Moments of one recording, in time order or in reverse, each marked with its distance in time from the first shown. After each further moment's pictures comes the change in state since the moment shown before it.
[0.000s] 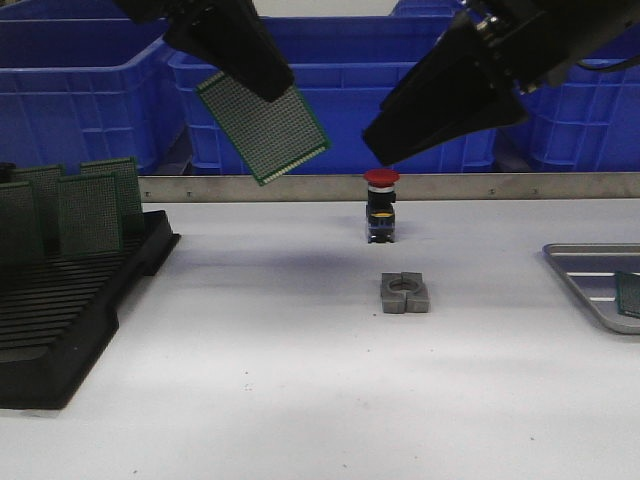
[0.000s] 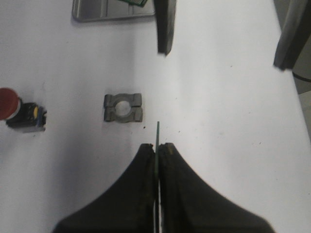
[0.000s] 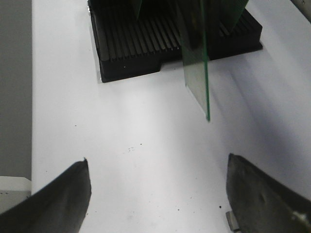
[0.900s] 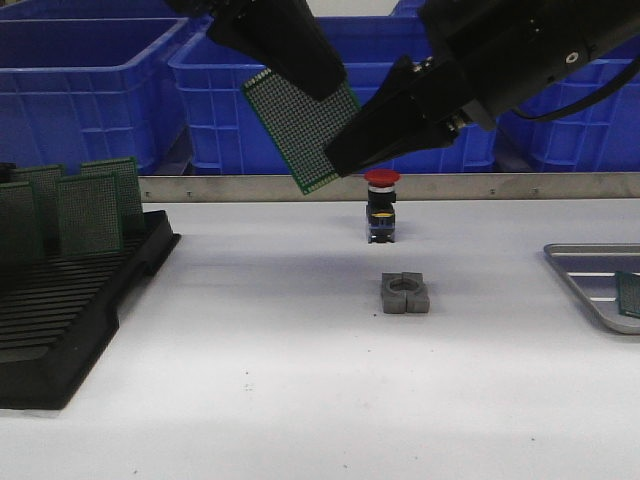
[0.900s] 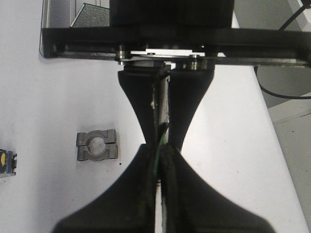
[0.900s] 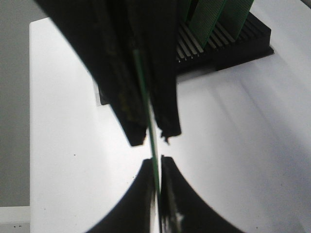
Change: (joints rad) left arm -0.076 0.000 0.000 -0.039 0.008 -0.001; right arm 0.046 0.111 0.000 0.173 -0.042 -0.049
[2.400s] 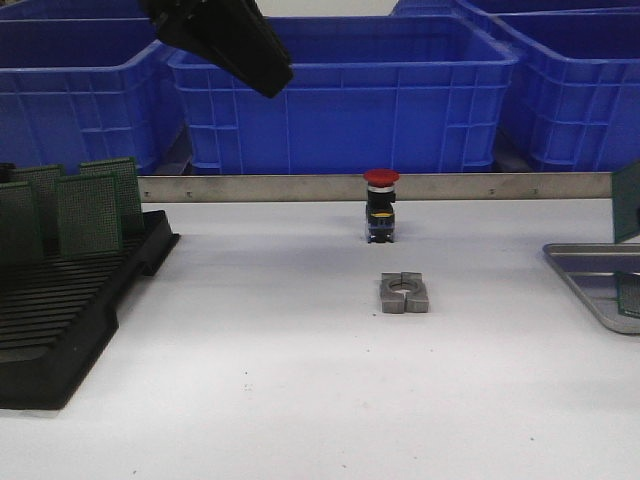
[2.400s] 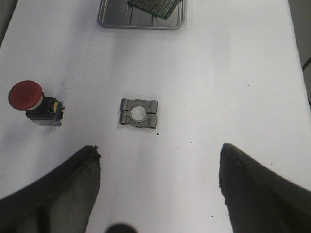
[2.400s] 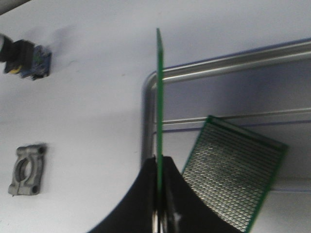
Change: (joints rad) left arm 0.107 0.000 0.000 0.000 -0.058 -0.076; right arm -0.623 0.058 0.164 -0.002 -0.234 0.572
